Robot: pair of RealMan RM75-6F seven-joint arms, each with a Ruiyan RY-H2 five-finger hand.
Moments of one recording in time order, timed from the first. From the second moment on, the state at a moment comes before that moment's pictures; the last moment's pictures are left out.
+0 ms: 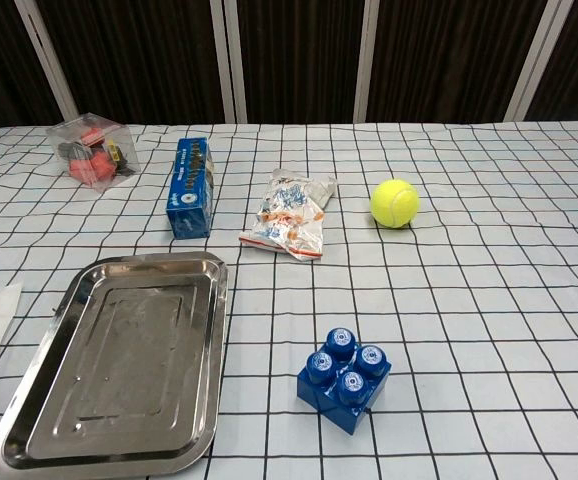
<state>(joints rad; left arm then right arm) -0.13 -1.06 0.20 -1.68 1.66 1.17 0.50 0.09 -1.12 0.05 -1.63 -1.52 1.47 -0.02</state>
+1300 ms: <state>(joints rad) -0.17 -1.15 0.19 -1.65 1.61 1.11 0.69 0.09 -1.13 0.06 -1.63 -1.51 1.47 -0.02</state>
